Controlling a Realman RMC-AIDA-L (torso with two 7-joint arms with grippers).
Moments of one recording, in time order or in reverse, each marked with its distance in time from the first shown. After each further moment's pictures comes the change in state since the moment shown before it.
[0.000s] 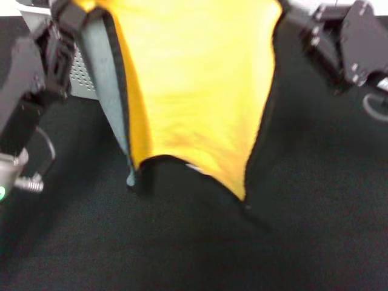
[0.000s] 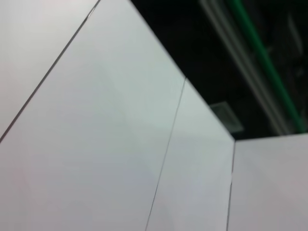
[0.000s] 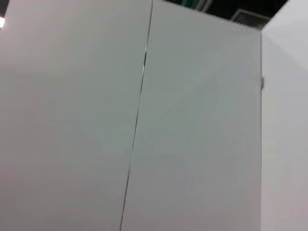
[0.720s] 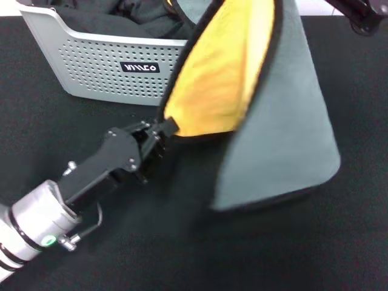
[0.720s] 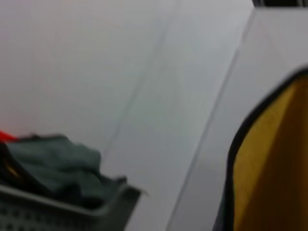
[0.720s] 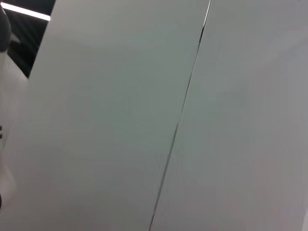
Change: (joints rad) left arm 0.015 -0.002 0.002 -0.073 0.348 -0.232 -0.008; right arm 0.028 0.007 0.380 -0.499 -0.453 0.004 0.450
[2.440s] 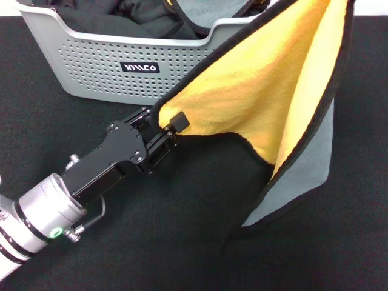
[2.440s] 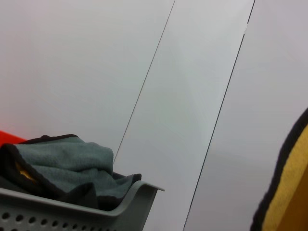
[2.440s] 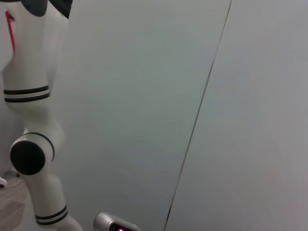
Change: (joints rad) left arm -0.014 -0.012 -0.008 0.008 -0.015 -0.058 0.058; right arm 0.079 -0.111 0.255 -0.068 -0.227 -0.260 0.212
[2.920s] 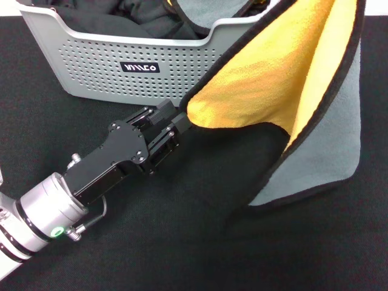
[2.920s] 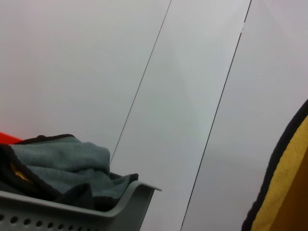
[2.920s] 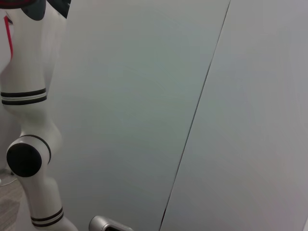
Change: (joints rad) left arm -0.005 0.000 0.003 0.000 0.002 0.001 0.003; right arm 0.002 -0.001 0.043 -0.034 0.000 -0.014 0.025
